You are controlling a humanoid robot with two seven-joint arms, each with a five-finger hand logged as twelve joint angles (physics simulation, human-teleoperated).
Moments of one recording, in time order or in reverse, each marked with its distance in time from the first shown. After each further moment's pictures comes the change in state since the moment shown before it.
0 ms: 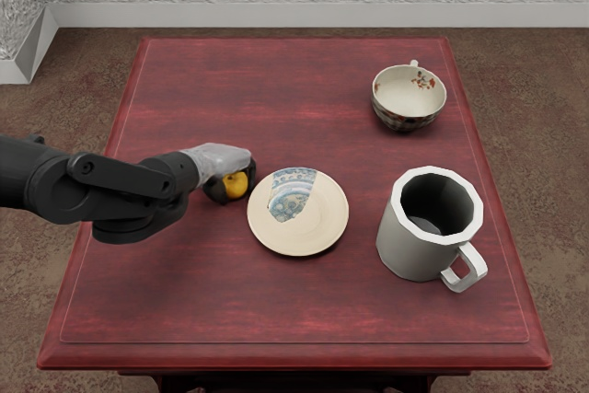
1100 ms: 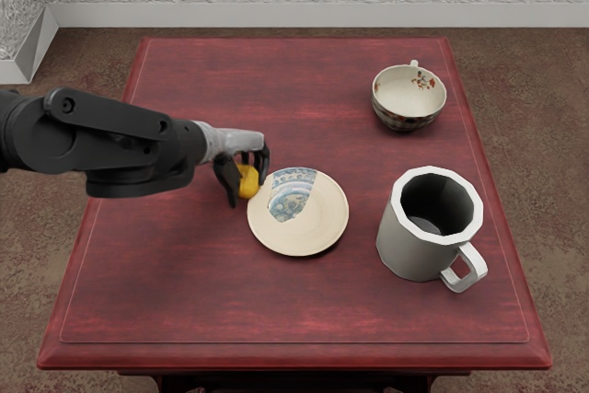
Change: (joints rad) left arm -0.172 0.038 -0.039 -0.052 -0.224 -0.209 -0.074; right arm 0.000 0.000 0.000 -0.001 0.000 0.000 0.000
